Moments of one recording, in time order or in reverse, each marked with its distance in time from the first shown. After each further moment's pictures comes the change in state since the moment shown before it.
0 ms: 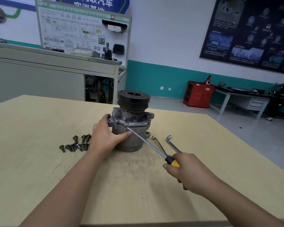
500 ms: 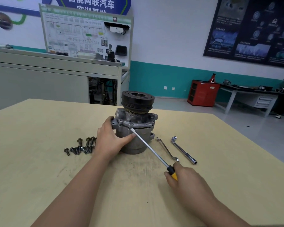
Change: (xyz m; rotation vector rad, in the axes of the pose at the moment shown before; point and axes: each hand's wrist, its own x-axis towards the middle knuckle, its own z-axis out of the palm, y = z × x) left_hand 0.000 -0.006 0.006 -0.006 0.013 -0.010; right_hand 0.004 0.012 0.043 -0.209 0.158 -0.030
